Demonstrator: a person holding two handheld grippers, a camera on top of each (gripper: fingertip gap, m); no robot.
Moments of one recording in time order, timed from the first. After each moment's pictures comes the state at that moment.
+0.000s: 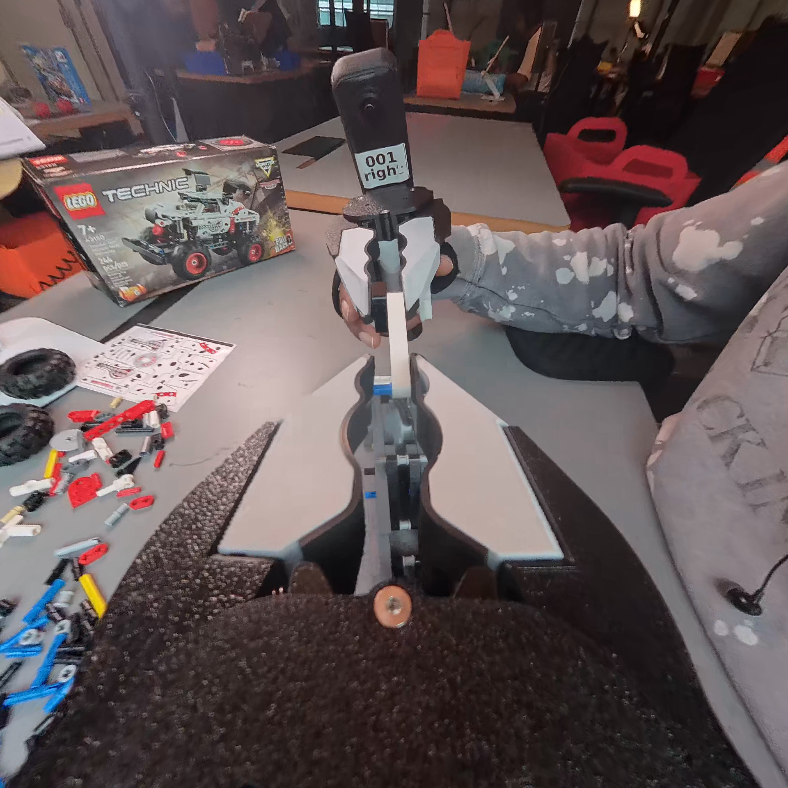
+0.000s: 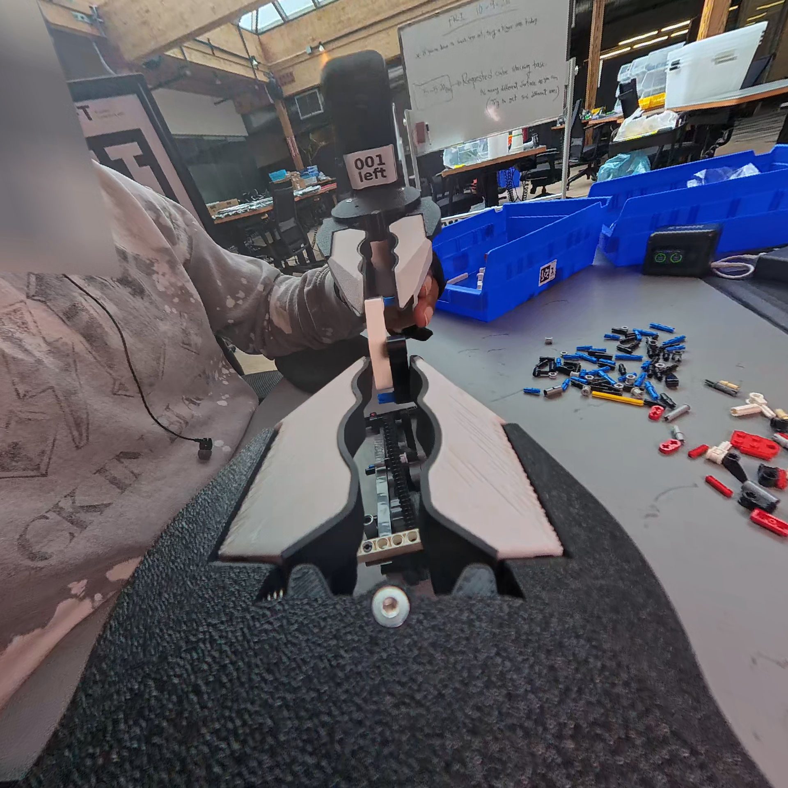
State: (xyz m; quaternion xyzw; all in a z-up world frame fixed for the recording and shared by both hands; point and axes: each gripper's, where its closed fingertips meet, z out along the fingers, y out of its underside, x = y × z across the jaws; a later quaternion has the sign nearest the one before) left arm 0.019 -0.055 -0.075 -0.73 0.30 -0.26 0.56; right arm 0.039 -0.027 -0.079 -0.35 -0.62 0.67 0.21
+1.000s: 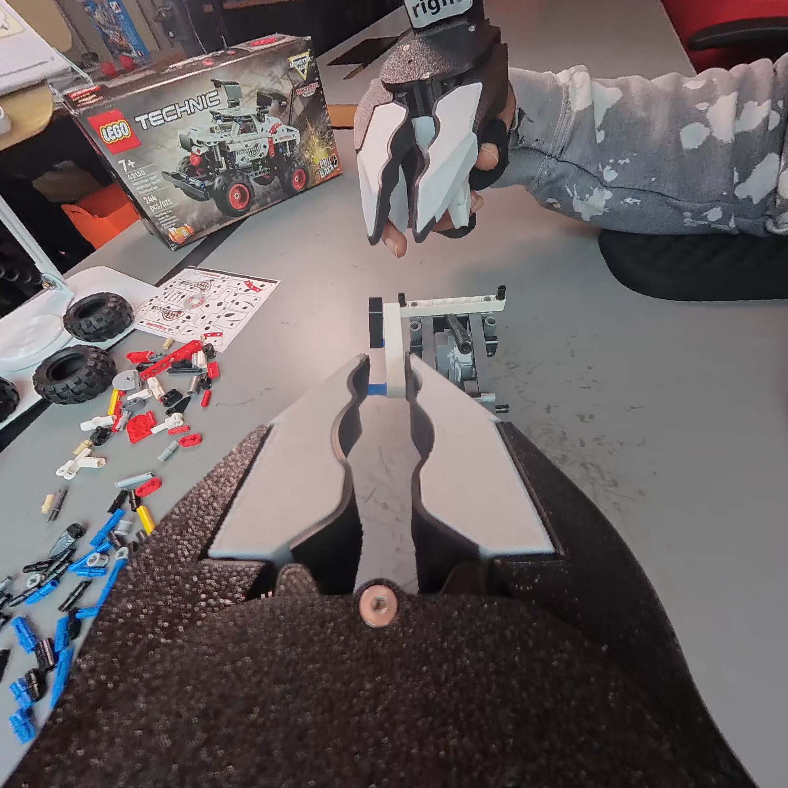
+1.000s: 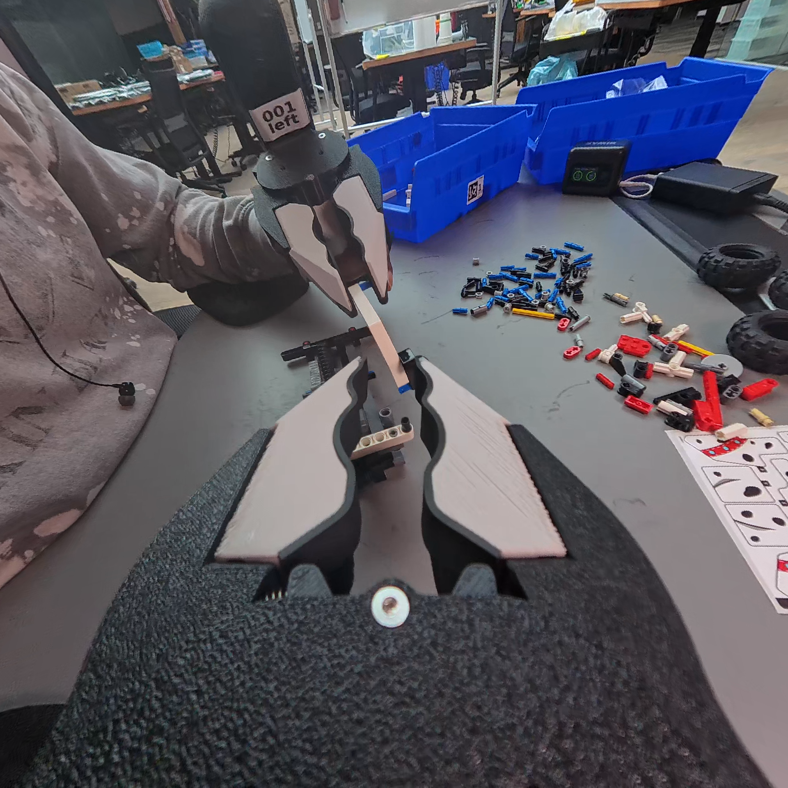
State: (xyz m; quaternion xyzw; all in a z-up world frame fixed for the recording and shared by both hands) left arm 0.004 -0.038 -0.133 -0.76 0.31 -0.15 0.54; right arm 0.044 0.011 -0.114 -0.42 -0.67 0.56 0.24
